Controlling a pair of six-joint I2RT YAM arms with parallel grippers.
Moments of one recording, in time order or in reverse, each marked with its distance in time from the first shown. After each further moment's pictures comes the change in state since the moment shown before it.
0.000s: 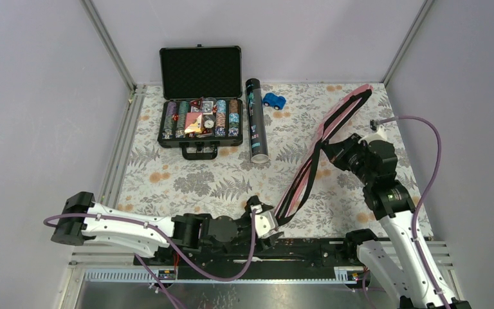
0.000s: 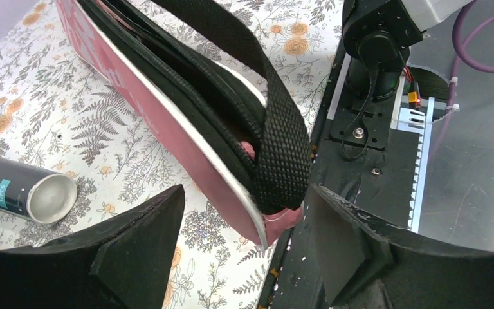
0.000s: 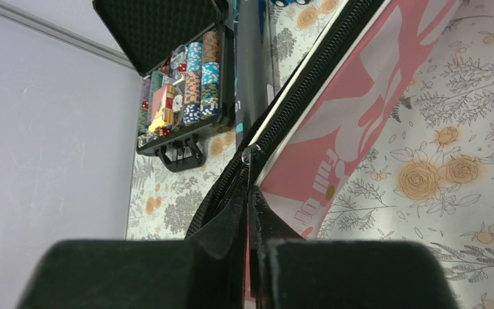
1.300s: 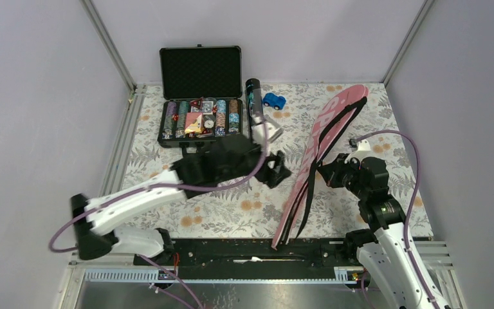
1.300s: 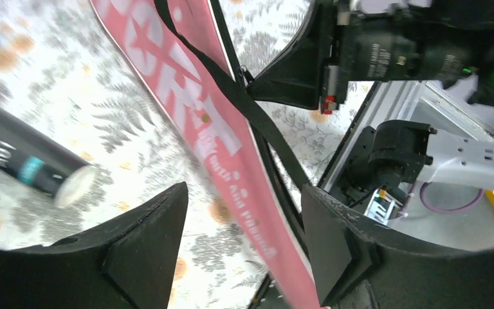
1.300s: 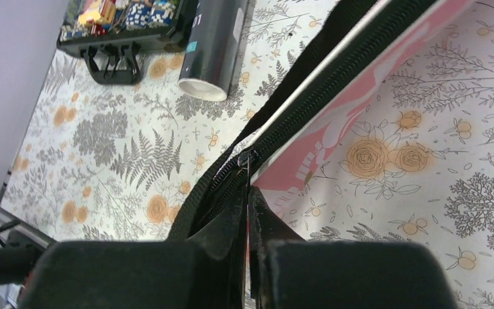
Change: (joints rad) left arm 0.528 0.311 0.654 -0.499 0.436 -0.363; right arm 0.000 -0.123 -0.215 0.016 -0.156 -0.383
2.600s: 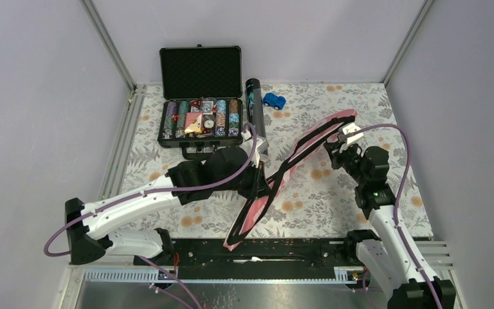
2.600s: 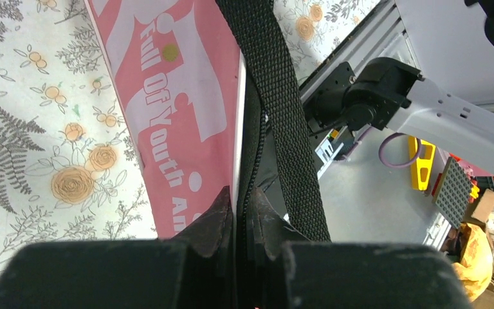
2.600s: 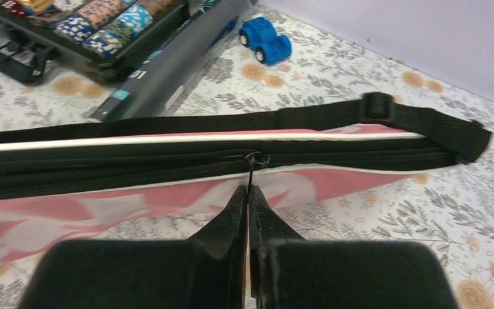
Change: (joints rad) left arm -0.007 -0.156 -0.160 -0.193 0.082 -0.332; right arm -0.127 0.215 -0.055 0.495 -0.102 -0.553
